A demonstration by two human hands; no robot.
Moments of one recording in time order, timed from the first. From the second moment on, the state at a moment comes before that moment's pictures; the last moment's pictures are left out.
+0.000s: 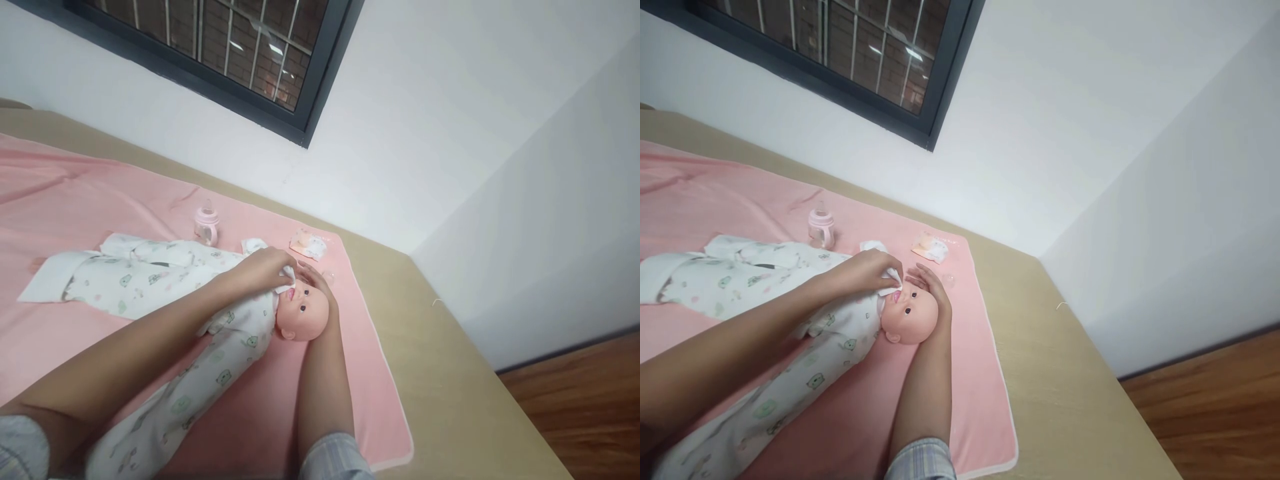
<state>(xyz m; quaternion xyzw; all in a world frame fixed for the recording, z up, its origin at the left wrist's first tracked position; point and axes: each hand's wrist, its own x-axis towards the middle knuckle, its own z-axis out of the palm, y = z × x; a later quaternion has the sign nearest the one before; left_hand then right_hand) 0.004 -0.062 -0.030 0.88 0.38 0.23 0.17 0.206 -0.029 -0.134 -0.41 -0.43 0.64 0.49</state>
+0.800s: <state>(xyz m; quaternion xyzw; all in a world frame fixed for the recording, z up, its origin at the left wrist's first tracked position) 0.009 -0.077 -0.018 0.88 0.38 0.20 0.20 0.206 -0.031 -0.130 -0.43 -0.42 0.64 0.48</state>
